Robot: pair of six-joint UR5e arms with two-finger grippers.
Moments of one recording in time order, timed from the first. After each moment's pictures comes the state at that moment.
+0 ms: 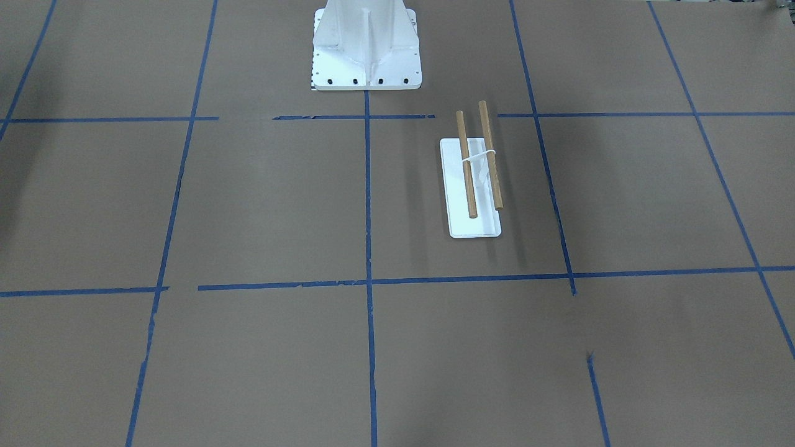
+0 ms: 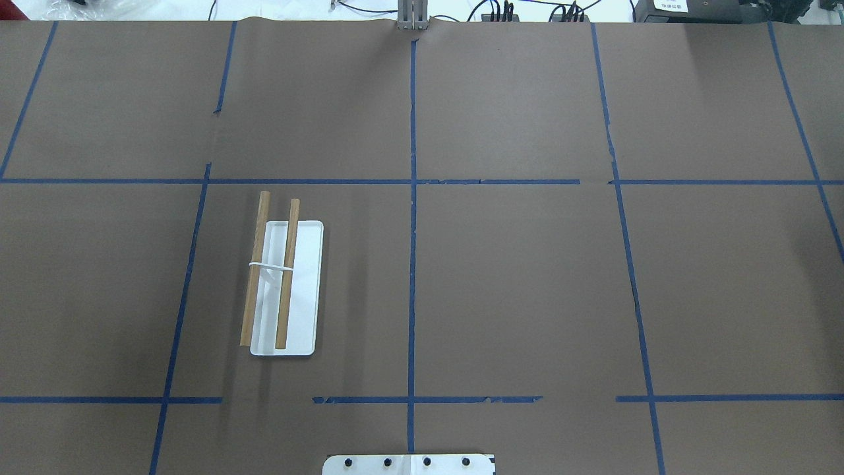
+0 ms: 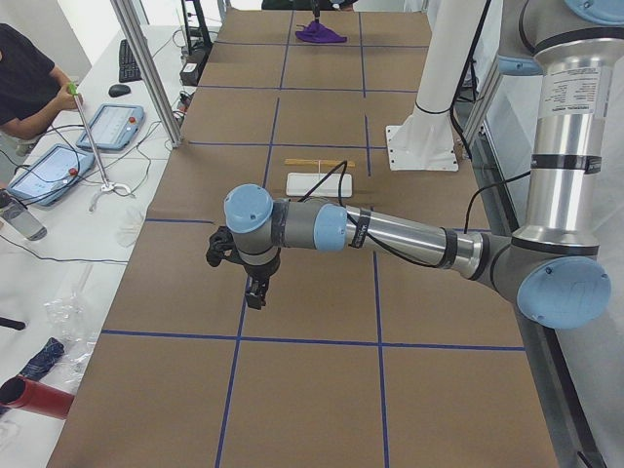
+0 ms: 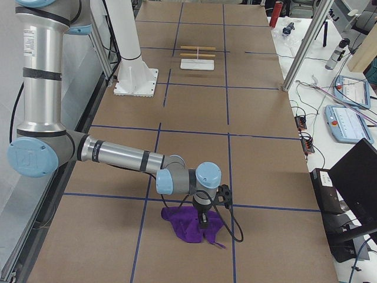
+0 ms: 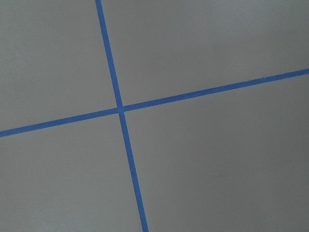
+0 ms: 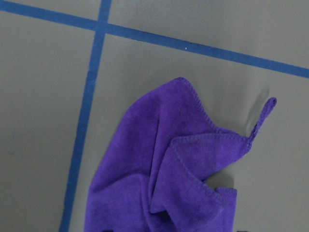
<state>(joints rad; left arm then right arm) -1.56 -1.59 -1.77 -1.43 -2.42 0.15 1.47 -1.64 1.39 -1.28 2.22 -0.07</state>
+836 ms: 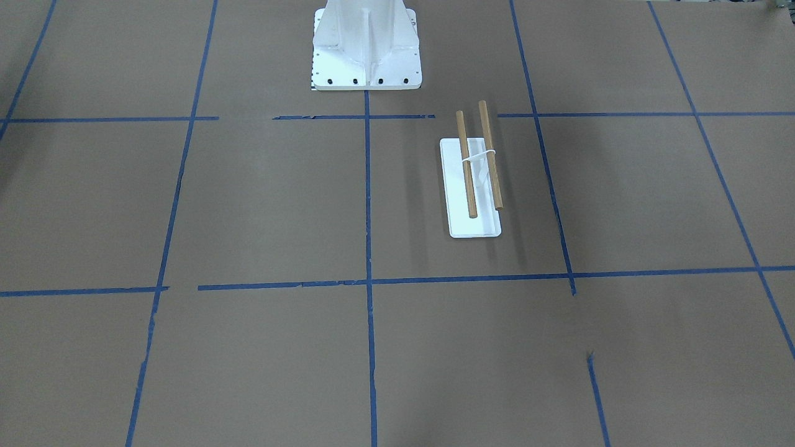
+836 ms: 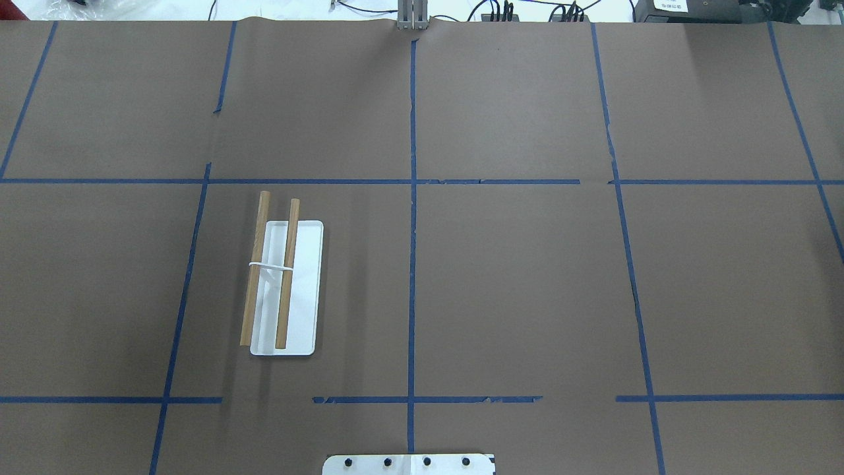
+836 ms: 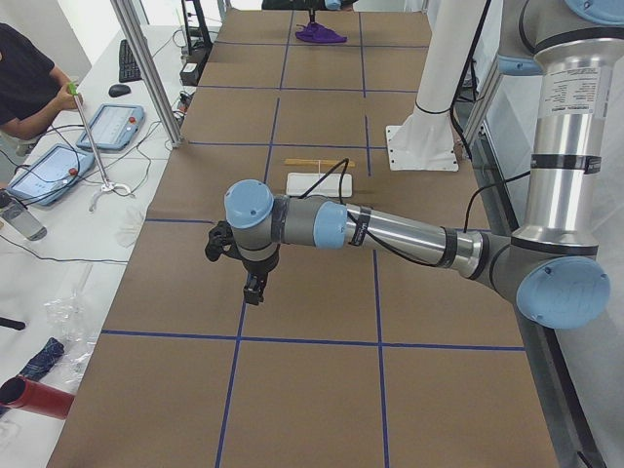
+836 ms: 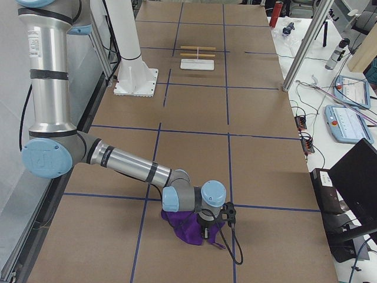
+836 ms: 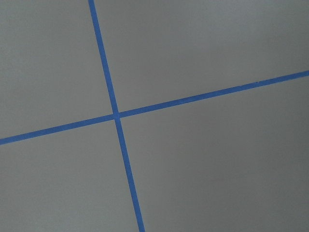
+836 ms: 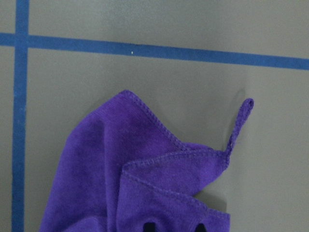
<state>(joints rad) -1.56 -1.59 -1.77 -1.44 -2.42 0.15 1.47 -1.57 1.22 -1.18 2.23 0.06</state>
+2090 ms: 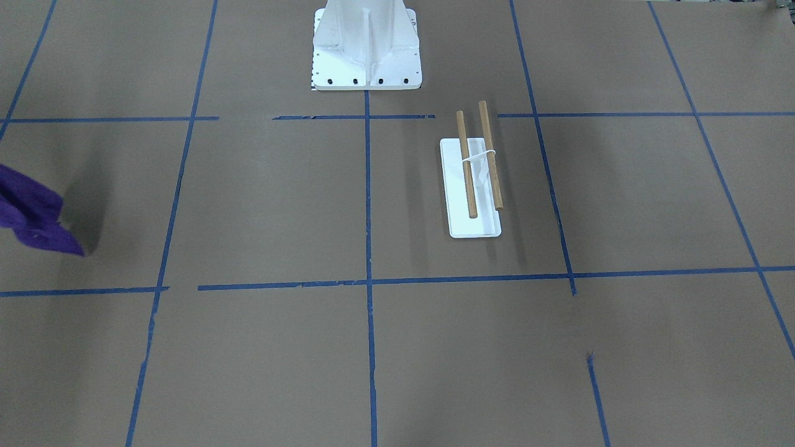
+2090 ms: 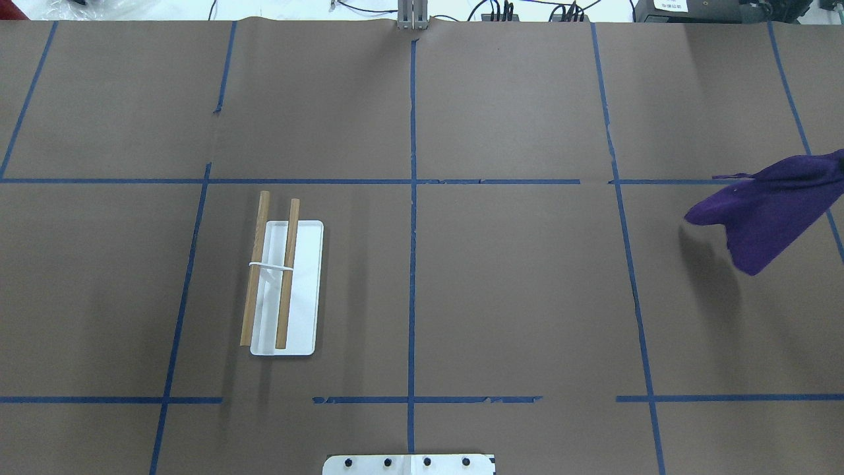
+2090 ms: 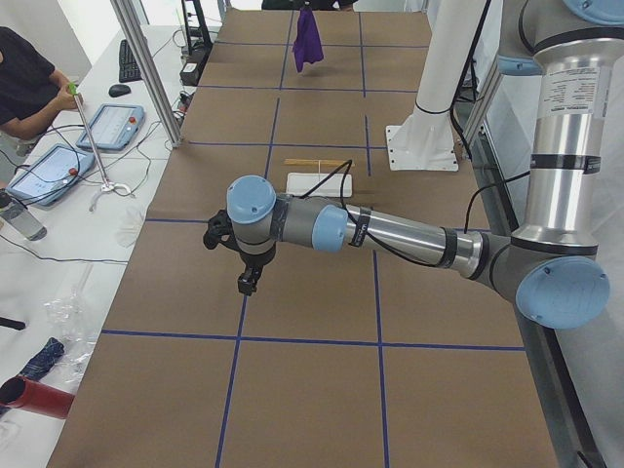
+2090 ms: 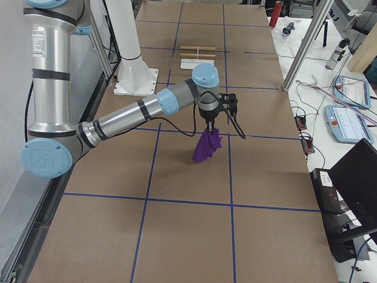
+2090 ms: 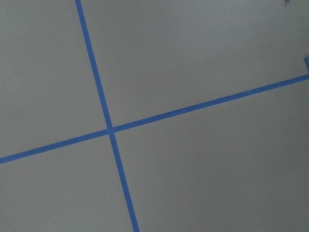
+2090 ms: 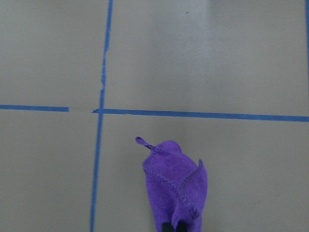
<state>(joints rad) -1.54 -1.59 -1.77 -1.57 -2.48 0.14 1.31 -1.57 2.13 -1.56 2.41 0.58</state>
